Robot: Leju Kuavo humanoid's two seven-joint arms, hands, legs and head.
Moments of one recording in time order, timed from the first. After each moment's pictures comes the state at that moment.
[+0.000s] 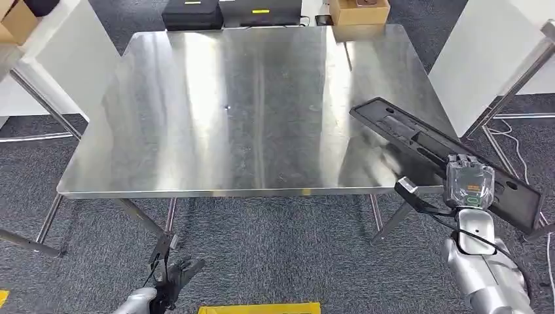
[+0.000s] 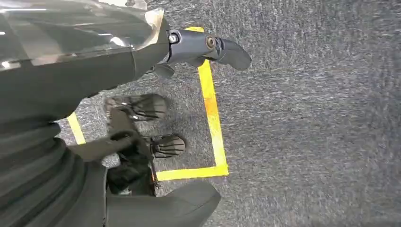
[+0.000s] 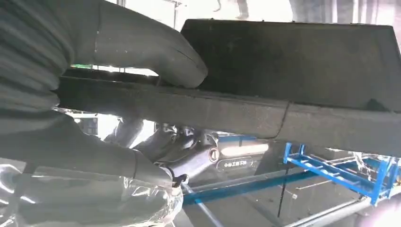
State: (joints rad) left arm -0.40 -0.10 0.08 -0.28 -0.04 0.01 -0.02; right arm -0.52 -0.32 0.14 -0.78 1.57 -0.64 0.22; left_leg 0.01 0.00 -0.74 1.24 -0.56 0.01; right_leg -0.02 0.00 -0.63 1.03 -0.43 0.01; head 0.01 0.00
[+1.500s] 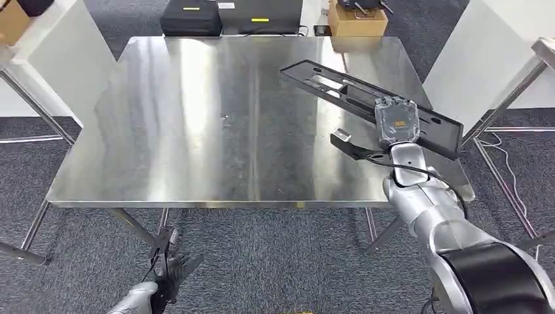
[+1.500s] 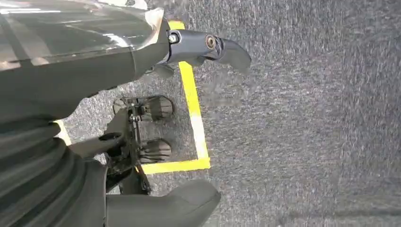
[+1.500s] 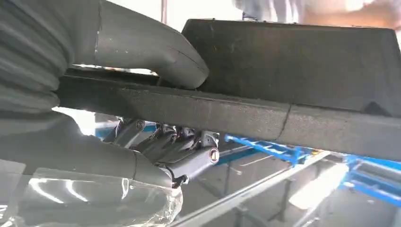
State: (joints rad) left arm -0.43 -0.12 0.09 -0.28 -0.05 0.00 -0.02; right arm -1.00 -0.04 0.43 -0.32 1.57 -0.62 0.24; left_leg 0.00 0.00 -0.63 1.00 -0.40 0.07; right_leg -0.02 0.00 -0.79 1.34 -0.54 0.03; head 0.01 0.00
